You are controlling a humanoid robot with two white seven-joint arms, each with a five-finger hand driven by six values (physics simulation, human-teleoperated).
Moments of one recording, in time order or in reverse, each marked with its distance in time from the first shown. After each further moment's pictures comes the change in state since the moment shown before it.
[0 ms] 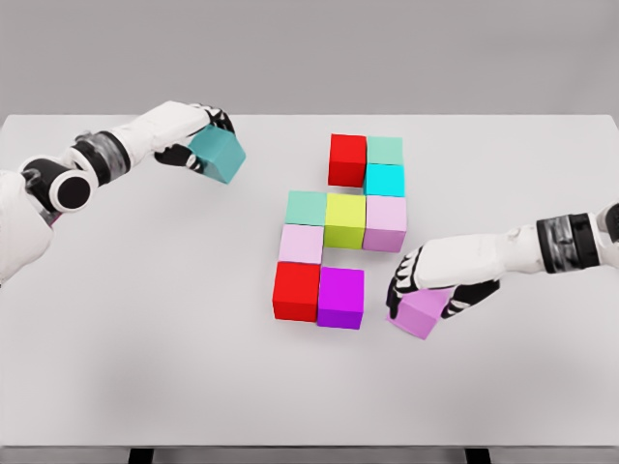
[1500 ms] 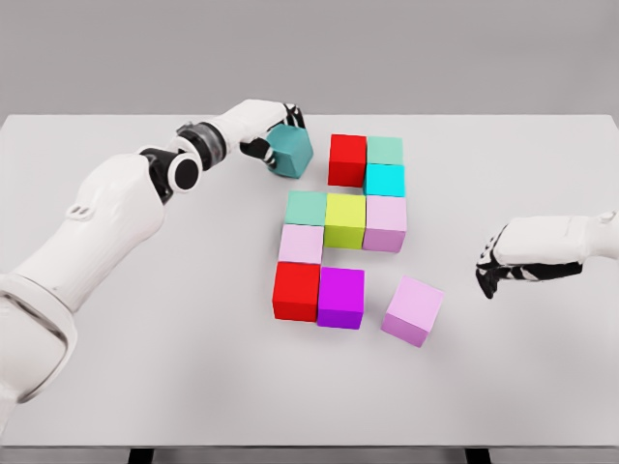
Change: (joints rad) left arm -0.109 -0.372 -0.010 0.352 -0.071 0.071 0.018; right arm 0.021 -0.203 -0.078 0.027 -0.005 0.000 0.000
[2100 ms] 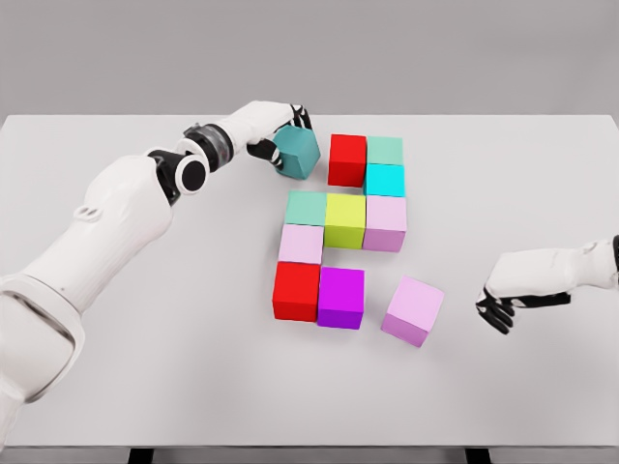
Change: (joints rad) left arm 0.002 -0.020 0.004 0.010 0.000 0.000 0.007; right arm -0.037 0.011 0.161 0.000 -0.002 0.000 0.000
